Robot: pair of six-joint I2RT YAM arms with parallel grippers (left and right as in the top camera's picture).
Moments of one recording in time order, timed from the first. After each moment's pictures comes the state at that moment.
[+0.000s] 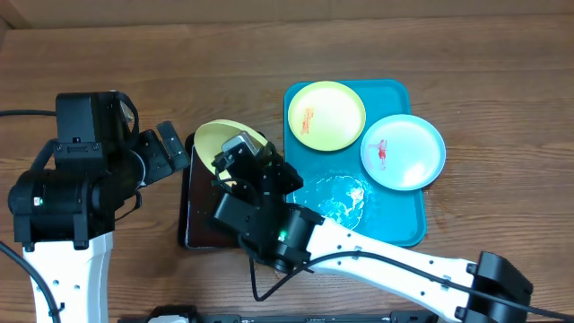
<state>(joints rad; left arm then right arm) 0.01 1.21 1.59 -1.38 -0.04 -0.43 1.18 1.72 1.43 -0.61 1.05 0.20</state>
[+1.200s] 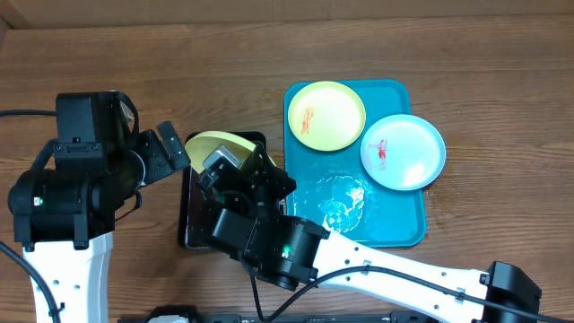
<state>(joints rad) 0.01 1.21 1.59 -1.38 -0.04 -0.43 1.24 1.68 1.43 -0.56 1.06 -0.04</state>
